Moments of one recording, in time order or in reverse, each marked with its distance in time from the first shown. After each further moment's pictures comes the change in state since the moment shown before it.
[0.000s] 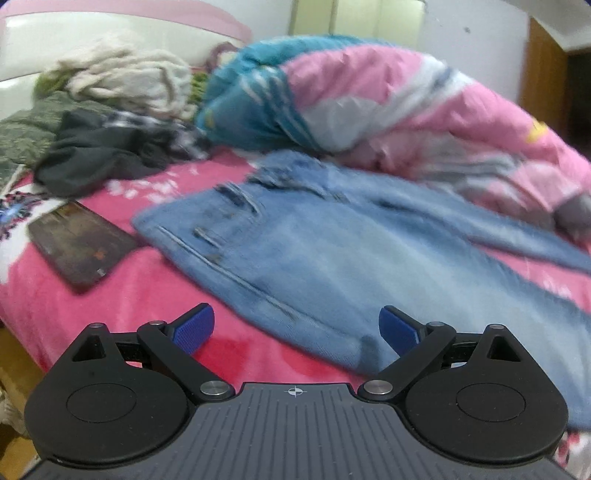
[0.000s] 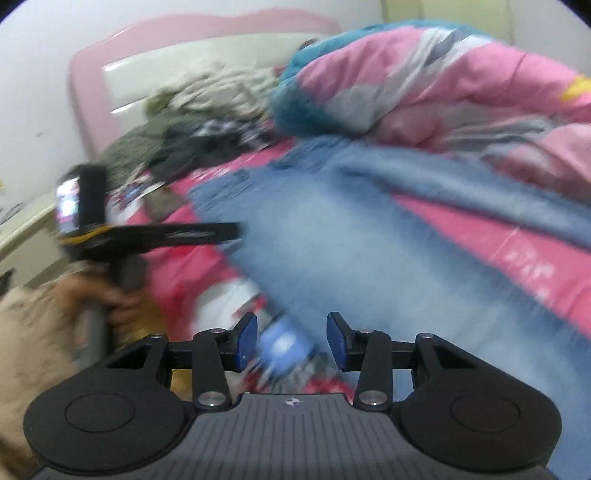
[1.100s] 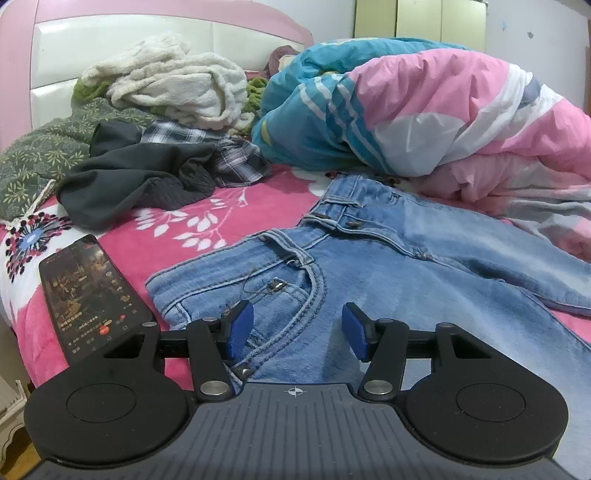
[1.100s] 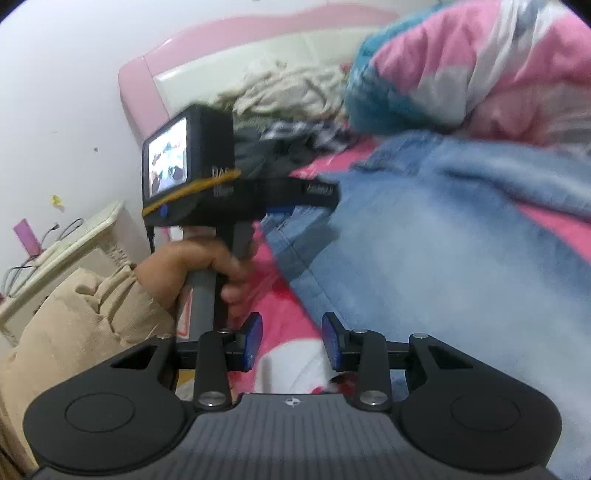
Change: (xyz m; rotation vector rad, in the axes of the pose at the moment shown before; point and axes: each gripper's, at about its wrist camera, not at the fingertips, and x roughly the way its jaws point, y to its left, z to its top) left arm 0.069 0.001 0.040 -0.045 -0.007 0.211; right arm 0.077 0.025 0.009 -0.012 -0.023 0.285
